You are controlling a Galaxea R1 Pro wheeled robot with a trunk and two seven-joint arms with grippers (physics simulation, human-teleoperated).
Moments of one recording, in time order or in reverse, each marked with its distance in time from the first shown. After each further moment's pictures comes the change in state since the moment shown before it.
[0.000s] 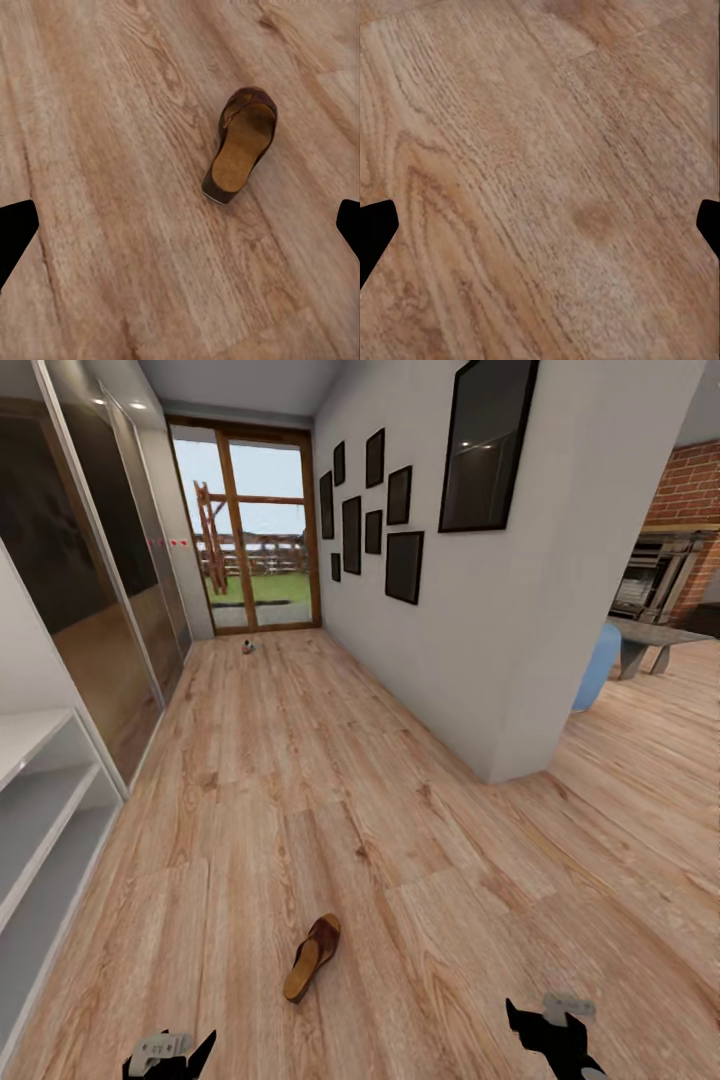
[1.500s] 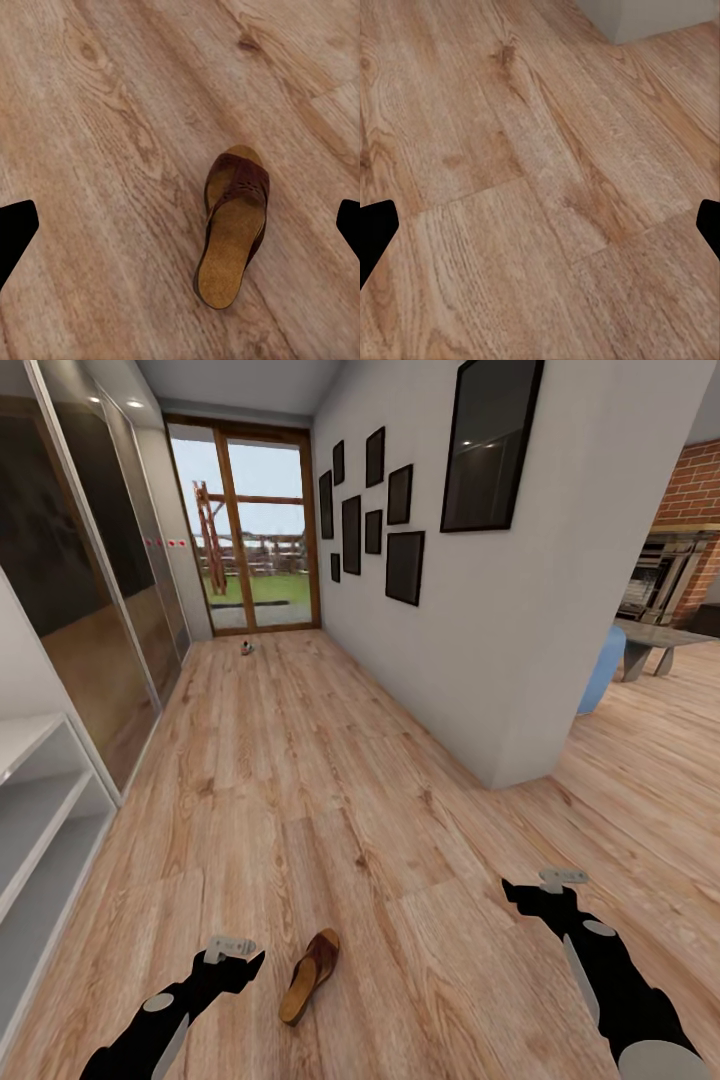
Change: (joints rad) left arm -0.266 -0.084 -0.124 0.001 -0.207 0.255 0.182; right arm 0.000 0.002 0.004 -0.776 -0.001 0.574 0.151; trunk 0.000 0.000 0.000
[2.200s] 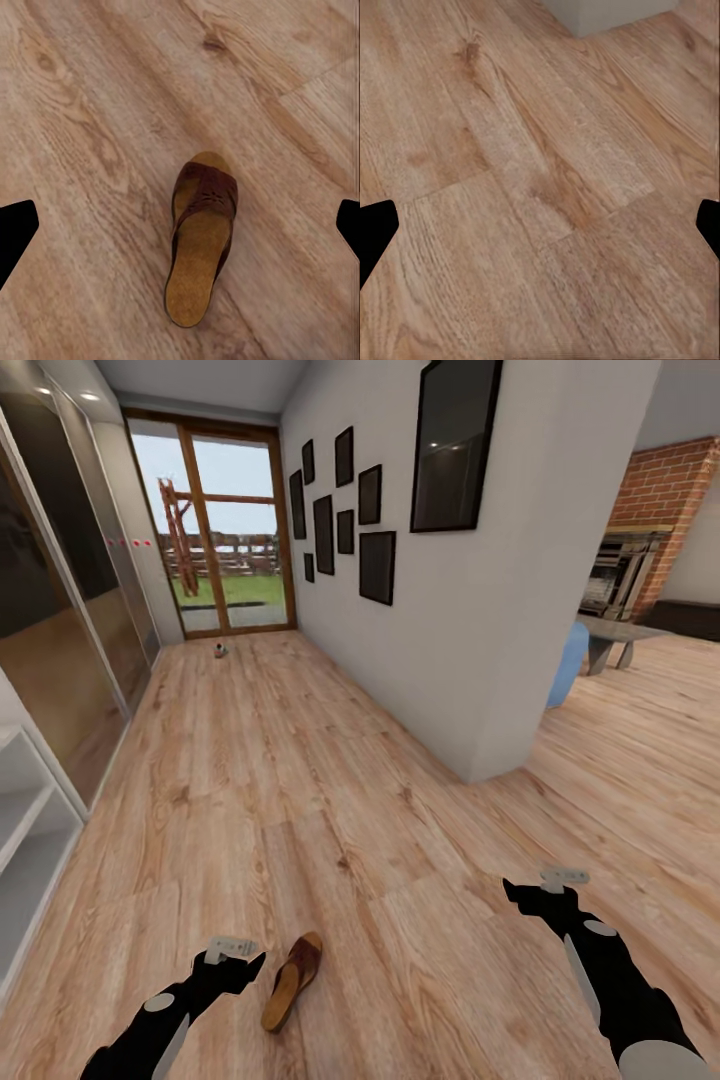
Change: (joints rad) left arm -0.001 0.000 -0.006 0.003 -0.002 0.004 -0.001; right arm 0.000 -0.001 -0.002 -0.001 0.001 0.000 -0.001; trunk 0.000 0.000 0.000
